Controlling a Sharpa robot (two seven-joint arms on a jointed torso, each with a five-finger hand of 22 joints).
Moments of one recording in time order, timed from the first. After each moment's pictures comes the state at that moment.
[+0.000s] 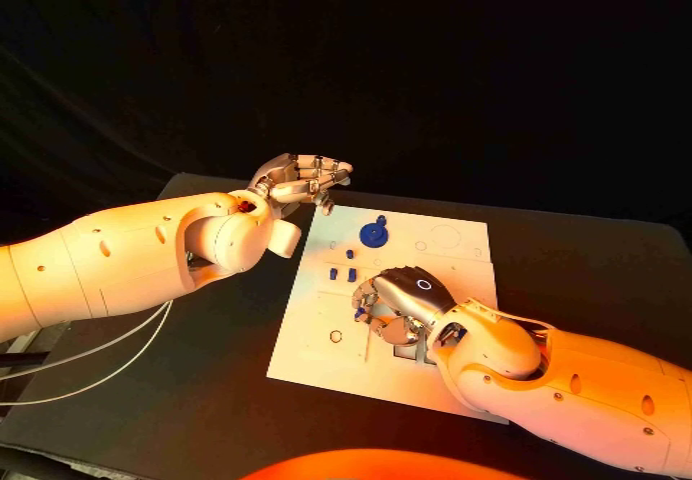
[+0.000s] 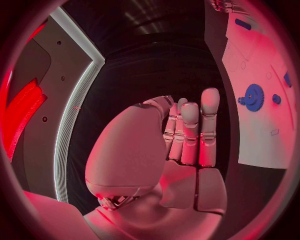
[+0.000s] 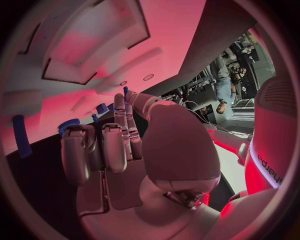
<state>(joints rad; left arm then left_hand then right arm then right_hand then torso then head) 1.22 -0.91 0.00 1.53 -0.05 -0.26 0.32 1.54 -0.20 0.46 0.25 0.22 0.90 0.16 0.32 0.29 0.96 0.09 0.57 0.21 1.20 0.02 1.20 0.58 0.16 1.16 0.10 0.94 0.74 1.06 -0.60 -0.14 1.66 -1.75 -0.47 -0.24 1.39 -0.18 0.61 0.09 0.08 1.05 0.13 0.19 0.54 1.23 0.06 0.14 0.21 1.47 -0.01 1.43 1.25 0.03 1.46 0.09 1.48 1.31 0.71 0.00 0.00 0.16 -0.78</state>
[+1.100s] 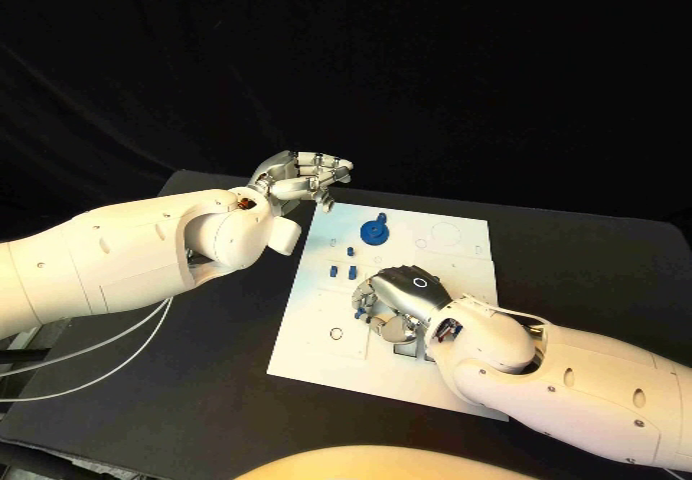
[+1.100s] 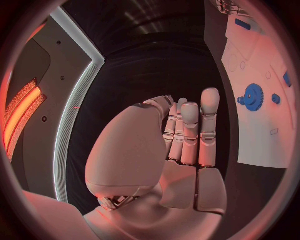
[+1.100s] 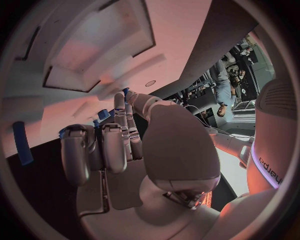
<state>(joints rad) 1.22 -0.91 0.00 1.53 -0.05 -0.26 0.31 1.54 -0.20 0.46 0.25 0.22 0.90 0.16 0.32 0.29 0.96 0.09 0.57 0.20 1.20 0.02 1.20 0.58 0.16 1.16 0.10 0.94 0.74 1.07 -0.58 -0.15 1.64 -1.75 -0.43 -0.24 1.39 -0.18 0.61 0.09 0.08 1.05 0.13 0.19 0.54 1.23 0.06 0.14 0.21 1.47 -0.01 1.43 1.24 0.03 1.46 0.09 1.48 1.31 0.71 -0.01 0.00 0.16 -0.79</state>
